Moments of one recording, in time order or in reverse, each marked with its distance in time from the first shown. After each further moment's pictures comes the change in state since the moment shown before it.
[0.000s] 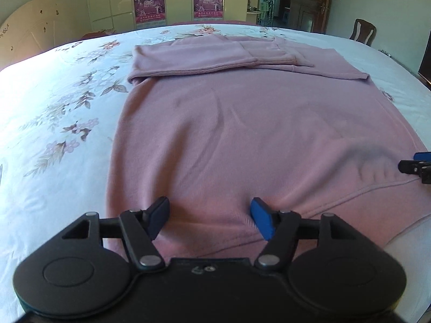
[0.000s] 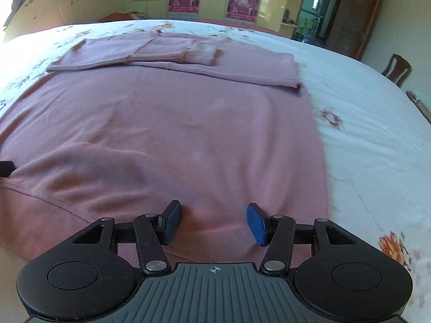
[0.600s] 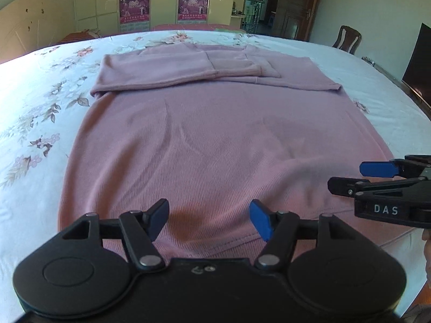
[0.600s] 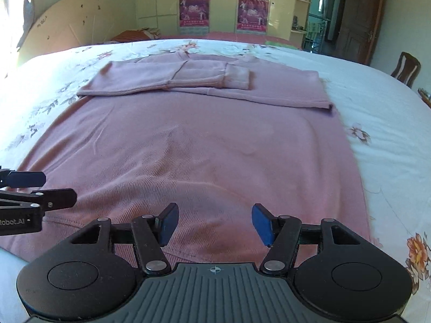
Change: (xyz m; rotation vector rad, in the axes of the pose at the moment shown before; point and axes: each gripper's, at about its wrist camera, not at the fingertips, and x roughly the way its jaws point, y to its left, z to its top) left arm 0.003 -0.044 0.020 -0.008 0.014 -0.097; right arm -0.013 0.072 0.023 -0.037 -0.041 0.085
